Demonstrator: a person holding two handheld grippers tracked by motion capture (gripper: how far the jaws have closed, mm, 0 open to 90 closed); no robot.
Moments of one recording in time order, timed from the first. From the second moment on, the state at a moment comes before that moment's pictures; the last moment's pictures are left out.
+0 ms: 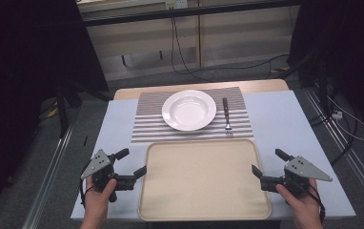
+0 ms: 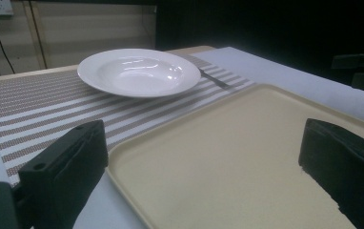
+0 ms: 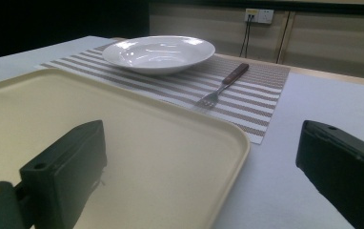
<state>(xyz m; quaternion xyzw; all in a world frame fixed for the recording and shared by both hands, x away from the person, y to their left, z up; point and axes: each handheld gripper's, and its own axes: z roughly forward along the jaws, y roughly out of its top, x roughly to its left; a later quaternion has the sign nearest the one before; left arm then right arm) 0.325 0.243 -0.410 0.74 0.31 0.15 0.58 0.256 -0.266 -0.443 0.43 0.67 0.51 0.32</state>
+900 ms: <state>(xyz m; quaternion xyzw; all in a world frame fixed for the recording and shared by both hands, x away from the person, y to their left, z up) 0.327 0.242 -0.412 0.74 0.30 0.15 0.58 0.288 -0.268 -0.430 0.45 0.68 0.47 0.33</state>
